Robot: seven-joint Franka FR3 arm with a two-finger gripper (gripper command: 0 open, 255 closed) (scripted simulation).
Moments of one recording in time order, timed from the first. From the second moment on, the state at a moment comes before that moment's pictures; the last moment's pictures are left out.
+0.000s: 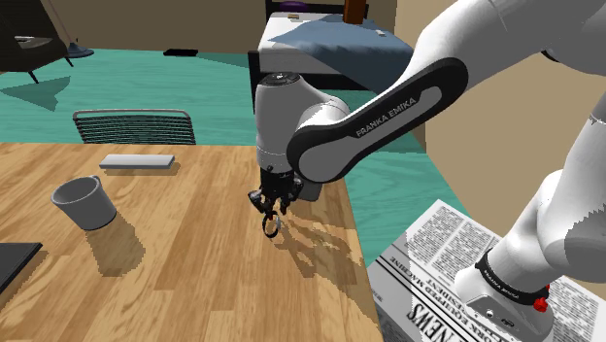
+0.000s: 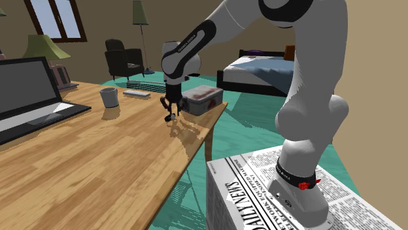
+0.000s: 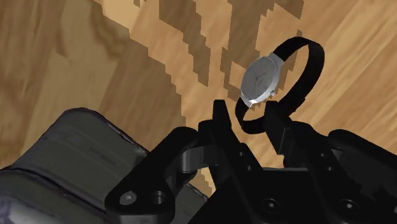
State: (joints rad) arm 0.22 0.21 0.45 -2.08 -0.08 2.31 0.89
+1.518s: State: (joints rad) arm 0.21 0.11 0.46 -1.99 -0.03 2.13 0.85
